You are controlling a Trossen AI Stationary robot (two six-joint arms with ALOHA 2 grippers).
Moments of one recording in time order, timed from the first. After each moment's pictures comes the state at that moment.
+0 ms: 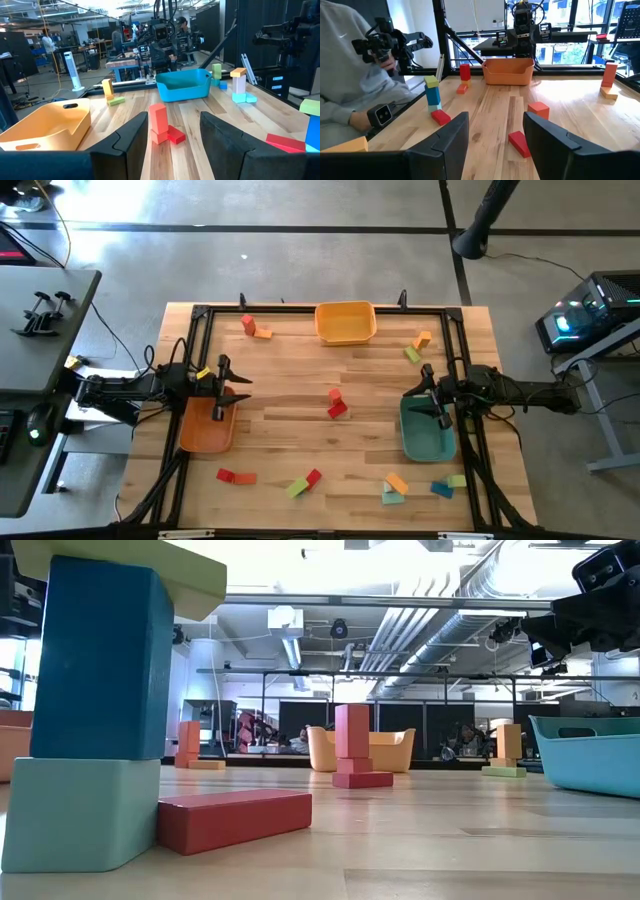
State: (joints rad) left arm 0.00 0.01 0.01 0.01 0.01 0.13; right arm -0.02 0.02 0.05 -0.07 -0.24 0.04
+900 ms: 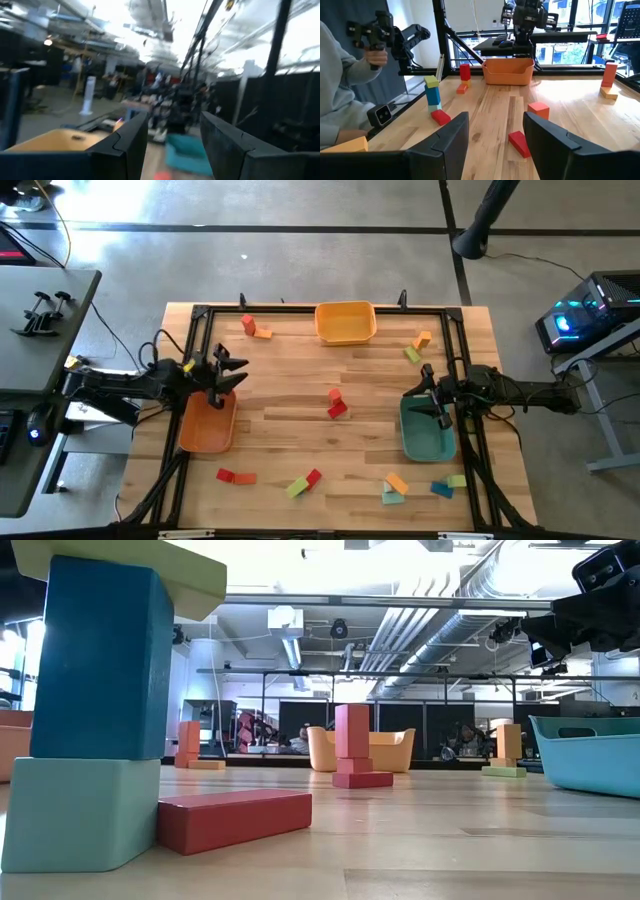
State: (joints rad) left arm 0.00 0.25 0.01 0.53 -0.16 -0.14; right arm -0.02 0.02 0.05 -0.07 -0.24 0.04
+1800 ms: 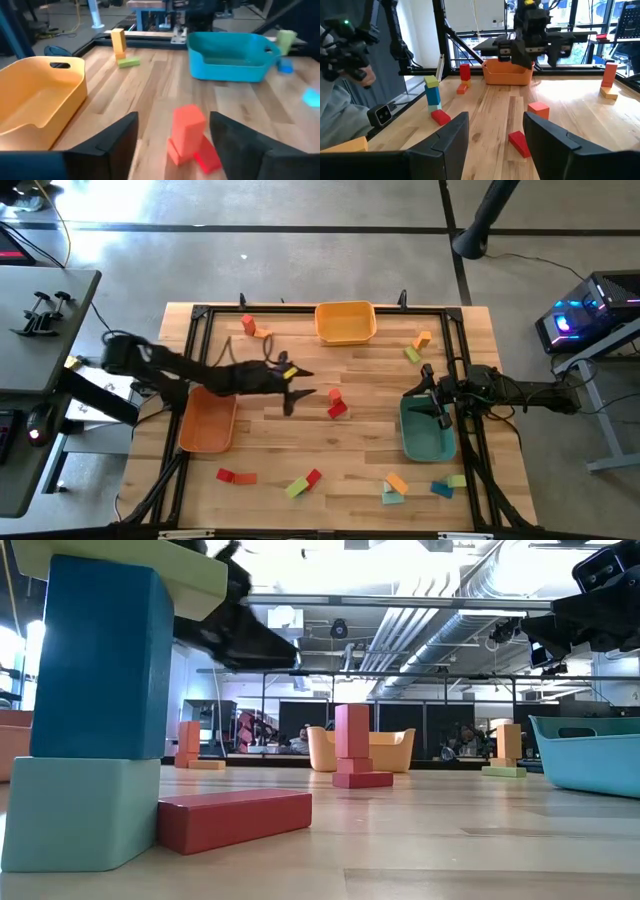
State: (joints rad) left arm 0.02 1.50 0.53 0.71 -0.14 -0.02; right arm -0.02 0.02 0.05 -0.07 -0.24 0.04
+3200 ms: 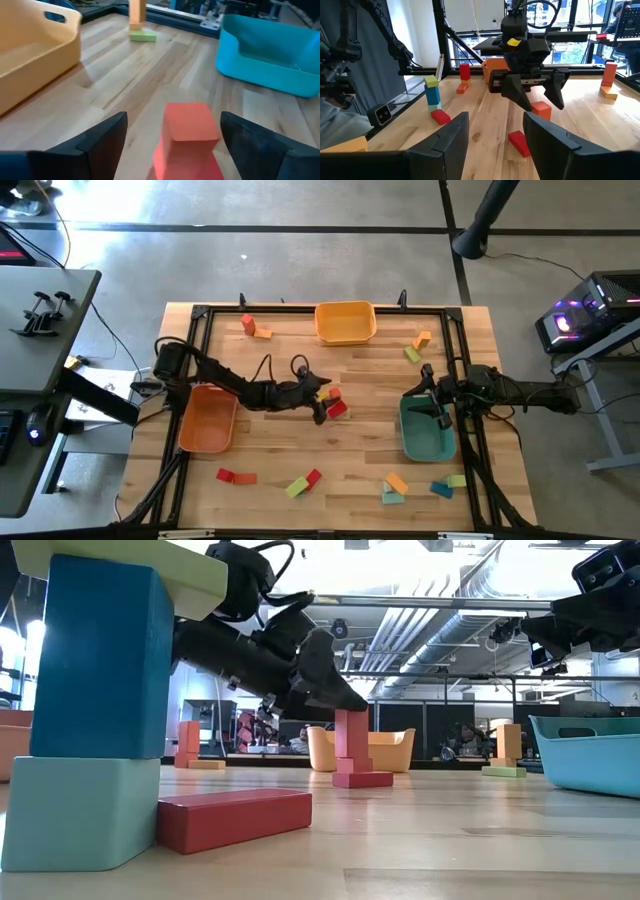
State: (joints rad) left arm -0.08 1.91 0.76 0.78 -0.40 -0.26; right arm -0.02 0.02 0.05 -0.07 -0.24 0.04
